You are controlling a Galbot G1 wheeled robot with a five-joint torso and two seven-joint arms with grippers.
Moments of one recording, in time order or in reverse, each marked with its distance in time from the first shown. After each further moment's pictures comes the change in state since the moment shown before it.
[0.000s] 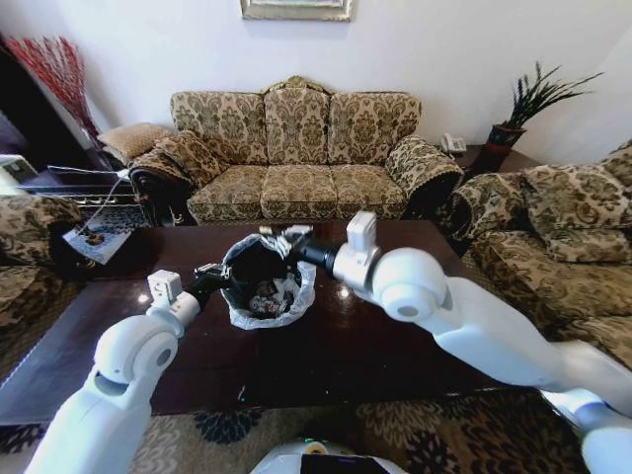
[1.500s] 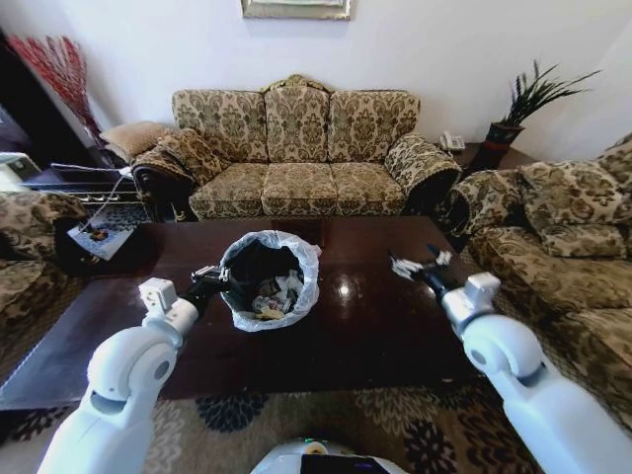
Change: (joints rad) left arm 0.041 -0.099 -0.037 -0.064 0.035 0.000 0.018; right arm -1.171 -0.048 1.016 -0.031 -0.585 0.271 -0.151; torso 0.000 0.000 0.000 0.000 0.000
